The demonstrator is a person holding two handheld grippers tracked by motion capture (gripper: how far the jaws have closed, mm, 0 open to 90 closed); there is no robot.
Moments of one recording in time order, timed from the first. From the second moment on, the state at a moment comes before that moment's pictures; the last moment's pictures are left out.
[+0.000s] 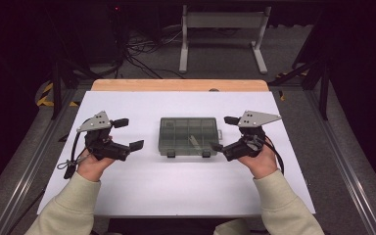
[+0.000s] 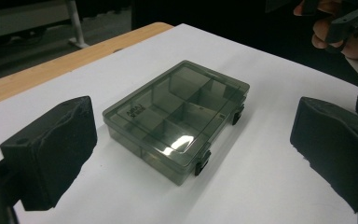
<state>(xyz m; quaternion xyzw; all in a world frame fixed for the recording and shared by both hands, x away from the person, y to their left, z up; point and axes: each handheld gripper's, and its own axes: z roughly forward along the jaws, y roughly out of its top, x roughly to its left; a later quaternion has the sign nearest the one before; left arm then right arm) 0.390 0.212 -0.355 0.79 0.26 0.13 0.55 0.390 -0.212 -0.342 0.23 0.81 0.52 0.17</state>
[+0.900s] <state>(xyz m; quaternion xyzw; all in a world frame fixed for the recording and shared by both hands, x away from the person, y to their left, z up) 0.357 0.264 -0.403 0.73 0.27 0.20 0.59 0.363 -0.248 -0.367 0.23 0.76 0.57 0.21</state>
